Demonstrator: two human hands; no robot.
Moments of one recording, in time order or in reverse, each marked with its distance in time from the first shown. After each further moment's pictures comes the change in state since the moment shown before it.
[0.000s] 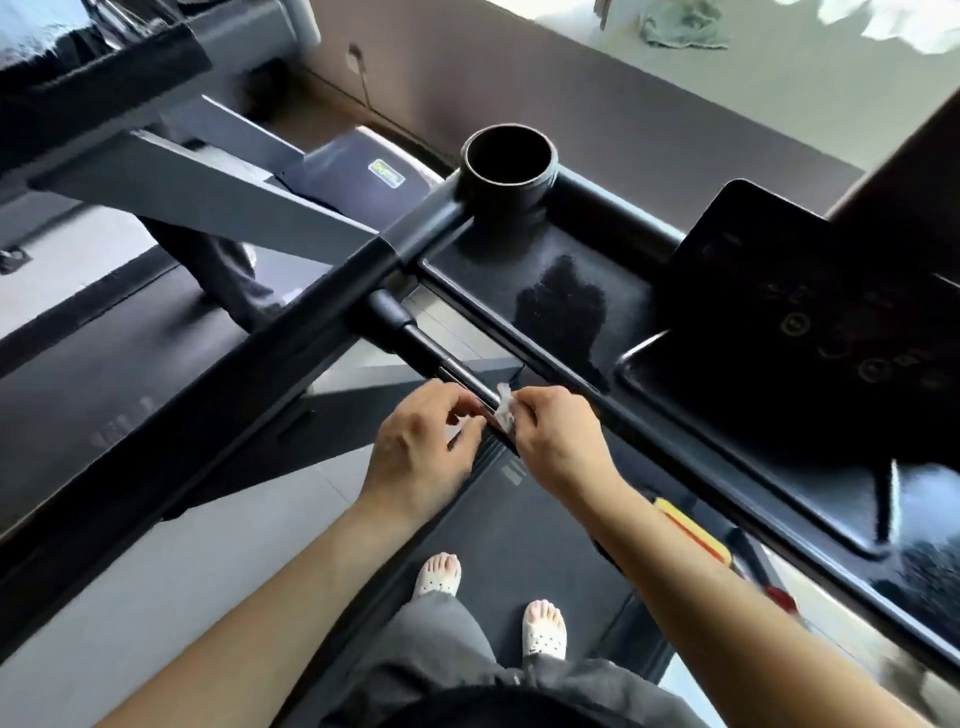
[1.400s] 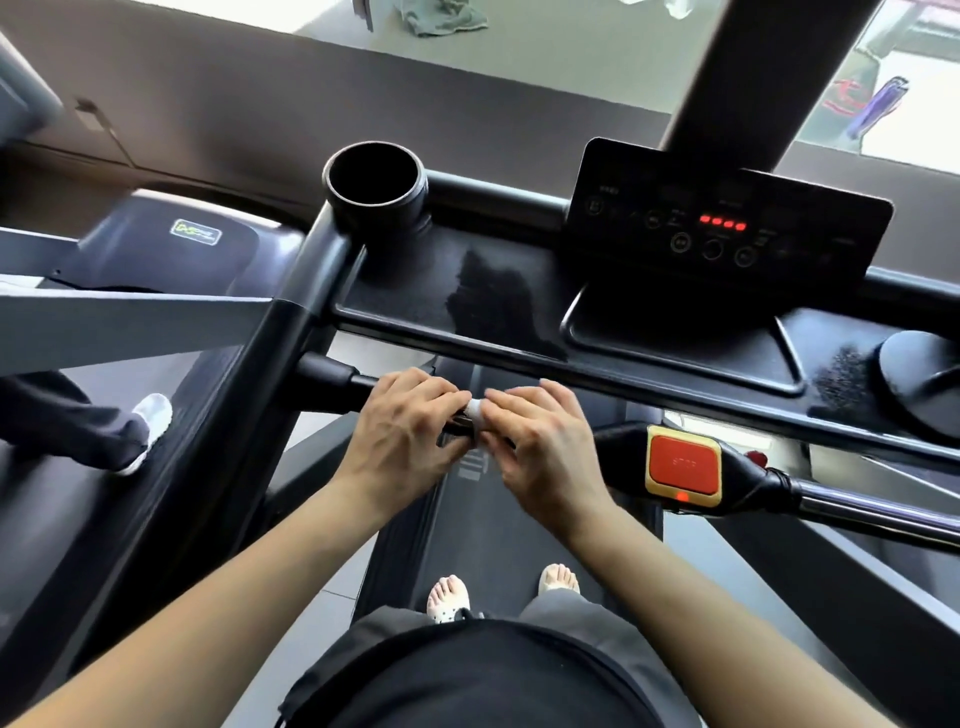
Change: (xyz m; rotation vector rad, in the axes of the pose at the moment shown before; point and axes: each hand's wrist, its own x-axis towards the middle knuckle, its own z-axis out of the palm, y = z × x) left_hand 0.080 -0.054 -0.008 0.200 -0.258 0.750; right_hand -0.028 -0.011 0.052 -0.336 0.560 -0.101
